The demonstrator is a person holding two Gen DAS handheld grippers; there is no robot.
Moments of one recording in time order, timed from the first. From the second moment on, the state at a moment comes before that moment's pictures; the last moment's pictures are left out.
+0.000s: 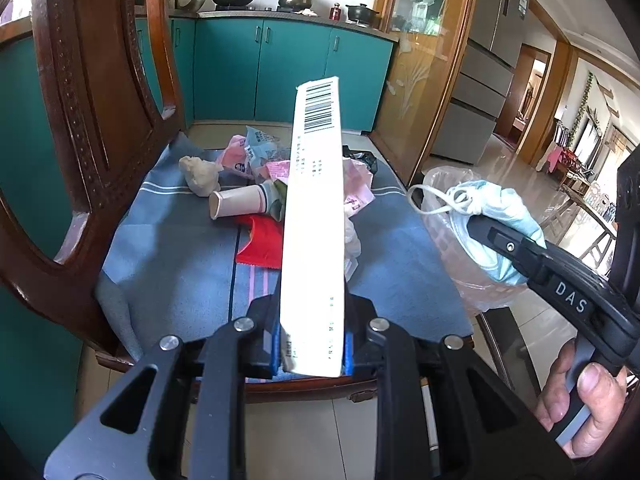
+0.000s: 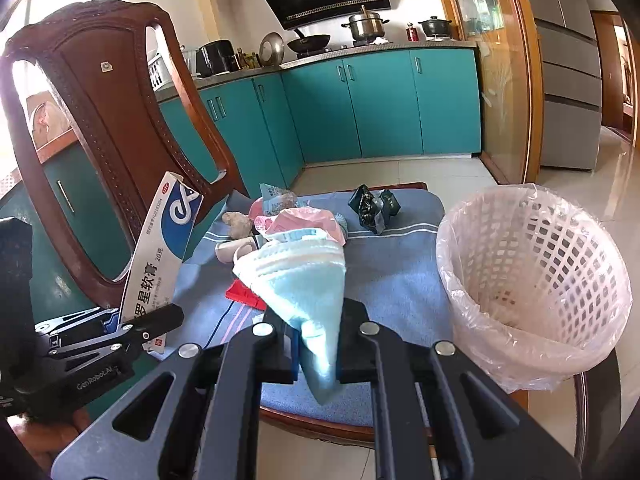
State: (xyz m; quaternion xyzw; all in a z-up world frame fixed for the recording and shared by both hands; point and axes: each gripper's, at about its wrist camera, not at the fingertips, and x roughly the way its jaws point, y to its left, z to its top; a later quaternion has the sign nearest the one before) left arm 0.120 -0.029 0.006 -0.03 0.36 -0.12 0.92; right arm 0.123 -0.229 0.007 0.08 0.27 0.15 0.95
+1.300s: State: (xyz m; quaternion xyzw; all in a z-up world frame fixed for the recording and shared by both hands) left arm 0.123 -0.058 -0.004 -0.01 0.38 -0.13 0.92; right arm 0.118 -0.378 0.052 0.15 0.17 -0.02 0.97
